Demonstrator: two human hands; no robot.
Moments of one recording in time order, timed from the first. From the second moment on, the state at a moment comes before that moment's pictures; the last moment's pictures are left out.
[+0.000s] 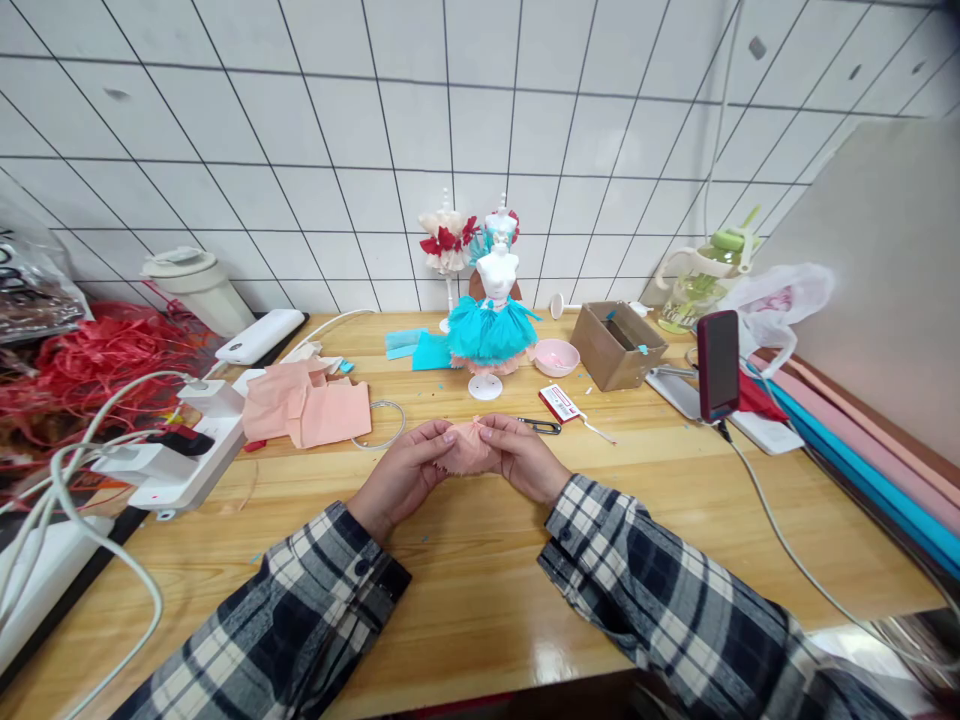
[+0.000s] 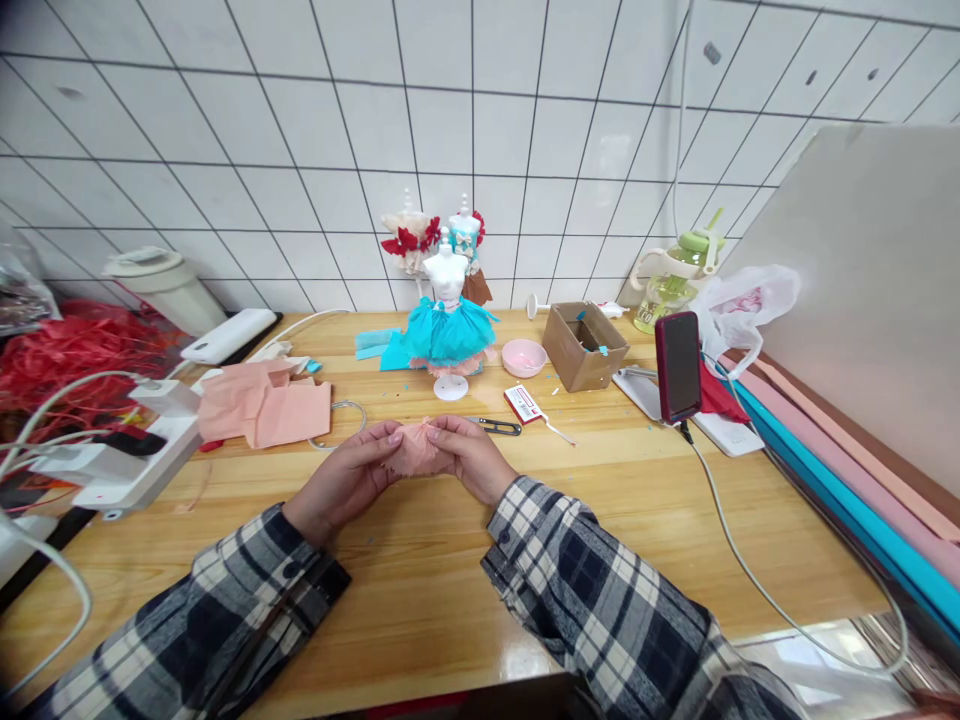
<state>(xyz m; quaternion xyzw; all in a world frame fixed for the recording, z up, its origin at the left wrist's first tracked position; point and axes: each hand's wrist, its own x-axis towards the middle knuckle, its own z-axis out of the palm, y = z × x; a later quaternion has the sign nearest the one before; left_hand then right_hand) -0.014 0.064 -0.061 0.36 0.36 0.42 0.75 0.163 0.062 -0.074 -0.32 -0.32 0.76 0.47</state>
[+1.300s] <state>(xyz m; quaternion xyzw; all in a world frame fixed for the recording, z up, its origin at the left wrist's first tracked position) -0.018 0.065 -0.062 0.45 0.41 0.51 0.61 0.157 0.059 -0.081 -0.40 -0.51 0.57 0.50</state>
